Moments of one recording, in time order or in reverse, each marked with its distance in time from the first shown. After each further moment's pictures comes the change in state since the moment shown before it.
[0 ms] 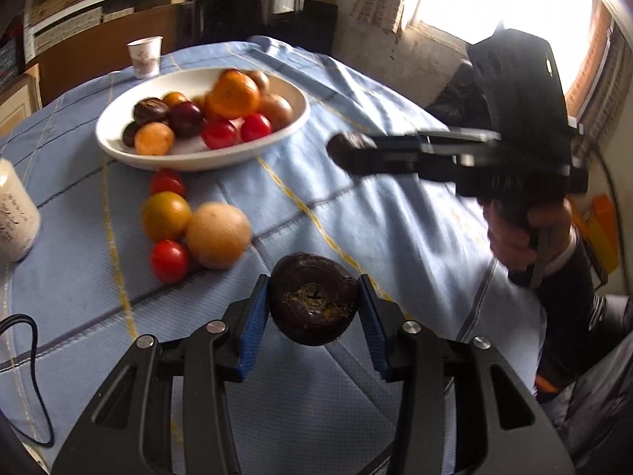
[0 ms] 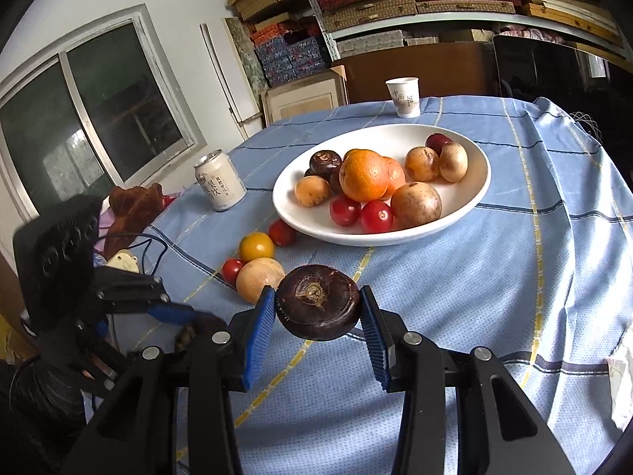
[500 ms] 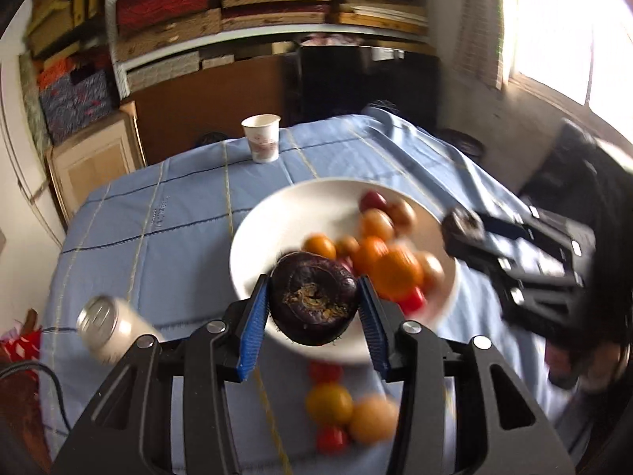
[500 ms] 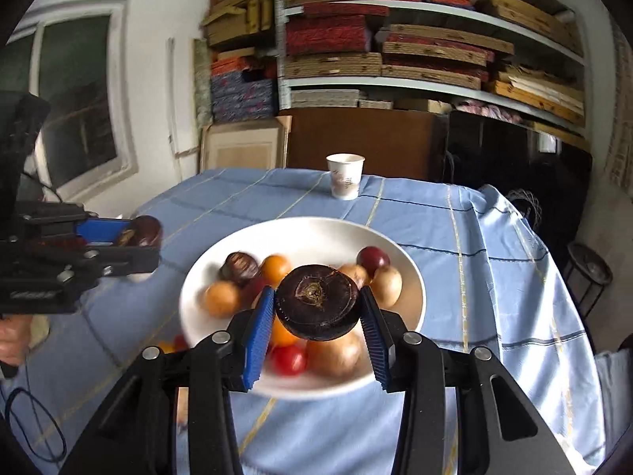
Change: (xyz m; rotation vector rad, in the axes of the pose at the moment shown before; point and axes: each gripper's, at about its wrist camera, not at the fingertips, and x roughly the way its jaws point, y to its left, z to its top) left arm -0.010 0.066 0.134 -0.114 -0.160 0.387; right arm 0.028 -0.020 0.083 -0.067 -0.184 -0.301
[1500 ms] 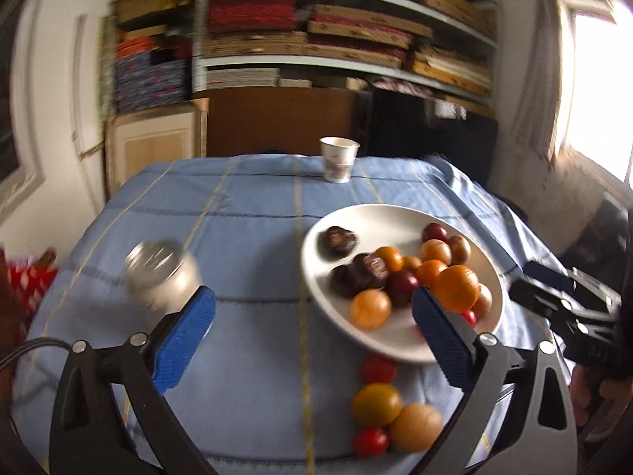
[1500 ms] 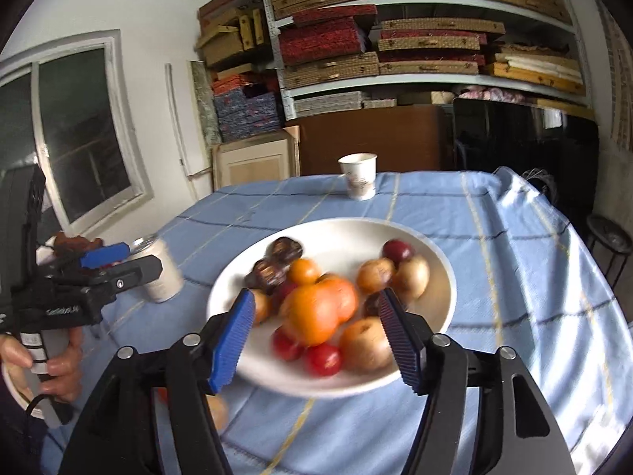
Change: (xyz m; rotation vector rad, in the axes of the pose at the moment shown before) left arm -0.025 0.043 -0.063 -0.248 -0.177 0.141; right arm -0.014 0.017 -0.021 0.081 -0.025 0.118
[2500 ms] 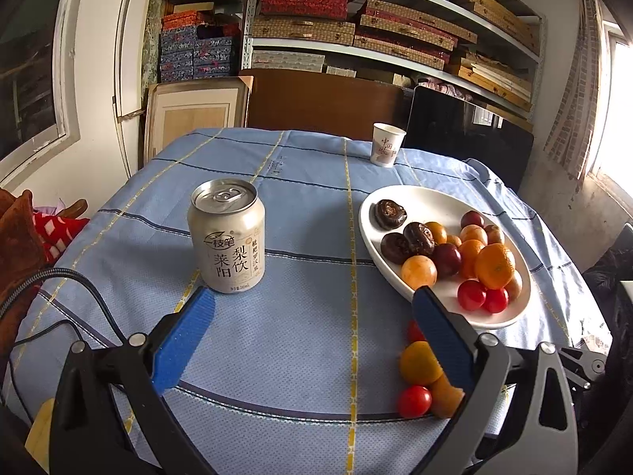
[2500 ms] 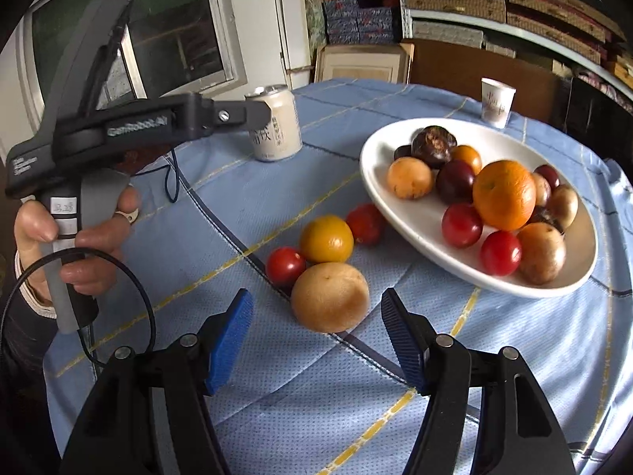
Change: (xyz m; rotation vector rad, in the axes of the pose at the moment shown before) left arm -0.015 0.033 -0.028 -0.088 0.040 0.096; right arm 0.031 0.081 -0.061 -0.262 0.359 0.233
